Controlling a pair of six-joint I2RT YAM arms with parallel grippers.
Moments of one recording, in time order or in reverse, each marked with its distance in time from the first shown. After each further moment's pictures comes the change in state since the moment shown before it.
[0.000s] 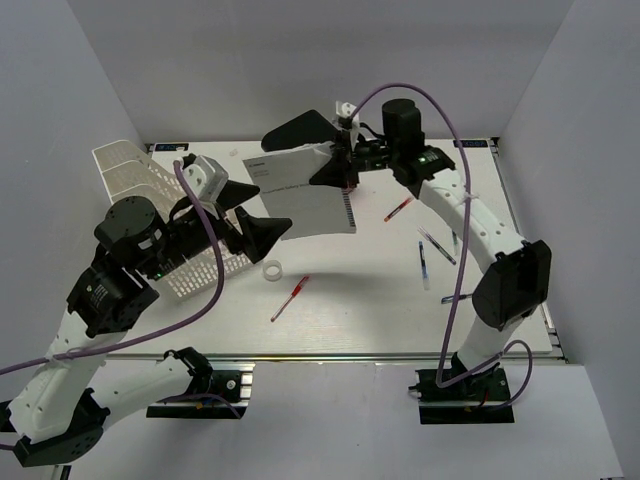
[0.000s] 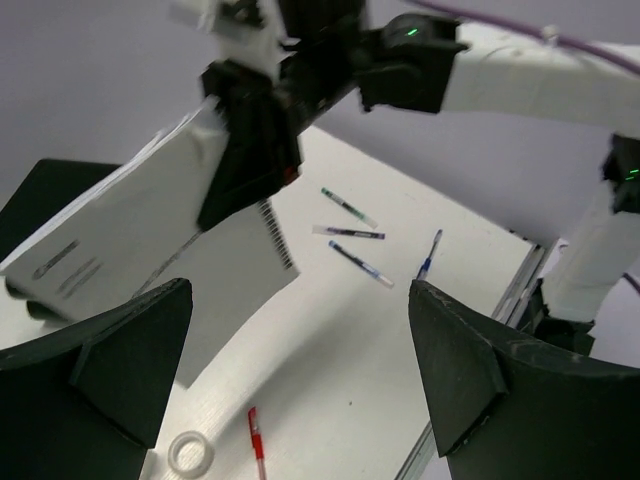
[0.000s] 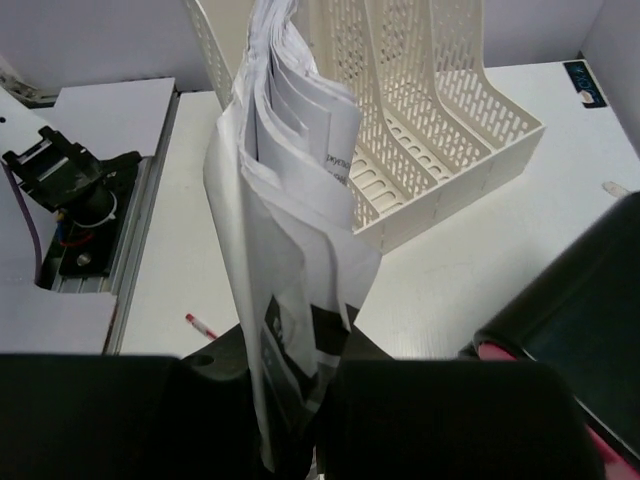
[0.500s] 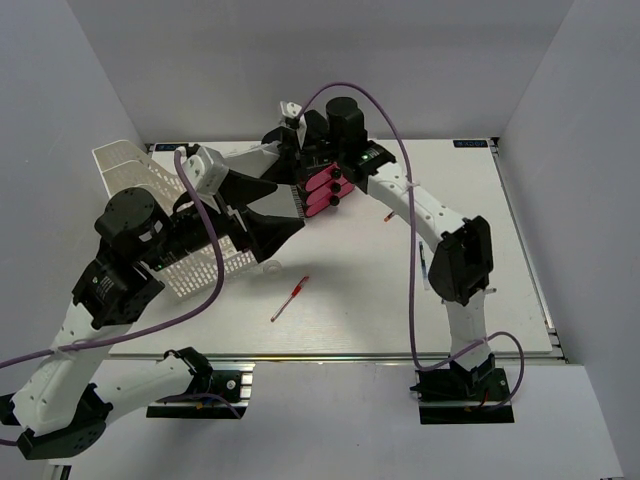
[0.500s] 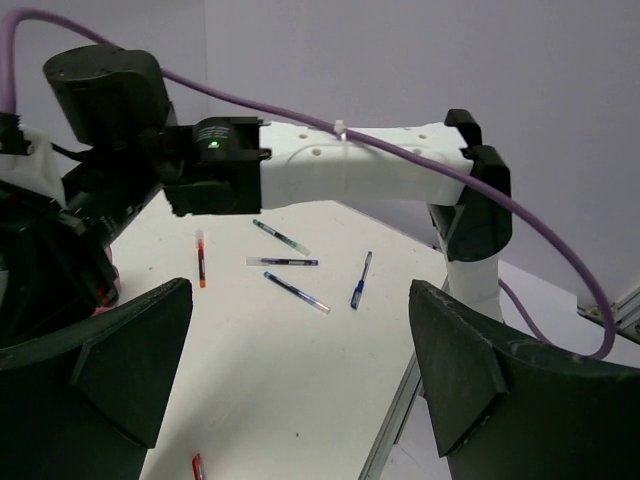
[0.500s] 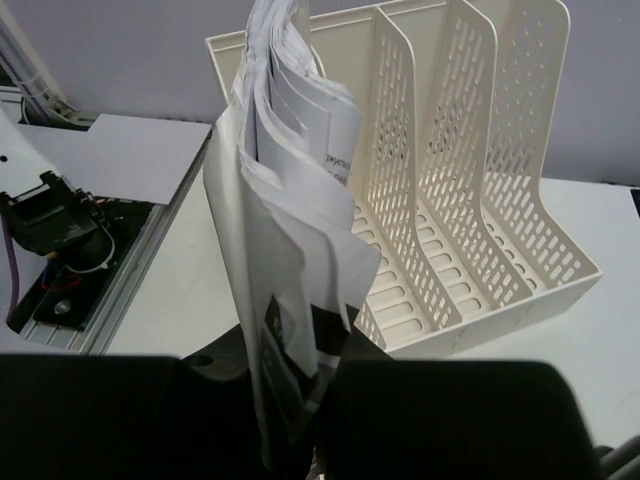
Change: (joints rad) left arm 0.000 0.039 0.034 0.094 0.151 -0.092; right arm 0.174 0.323 0.309 0.204 -0.032 0.117
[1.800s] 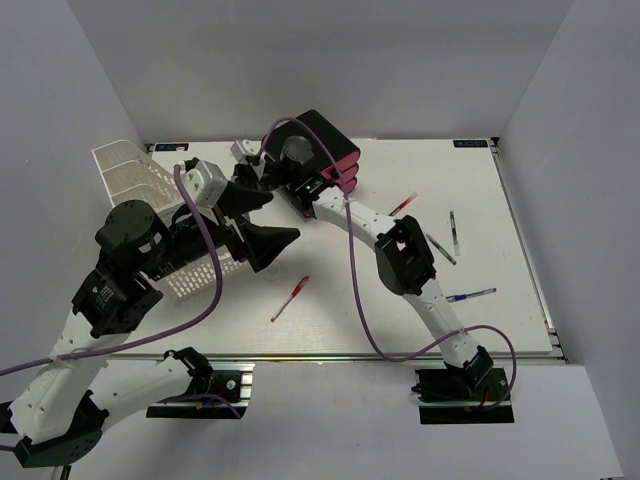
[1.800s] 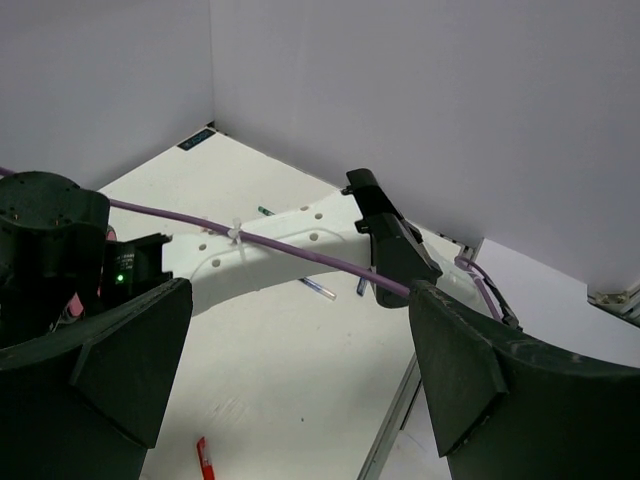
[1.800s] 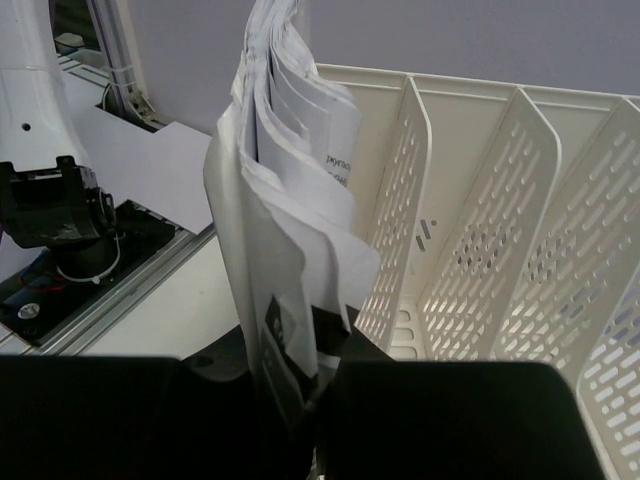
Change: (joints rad) left arm 0.000 -0.061 -0.085 0.011 -0.007 0.014; right arm 0.154 0.414 0.235 0.653 -0.180 0.311
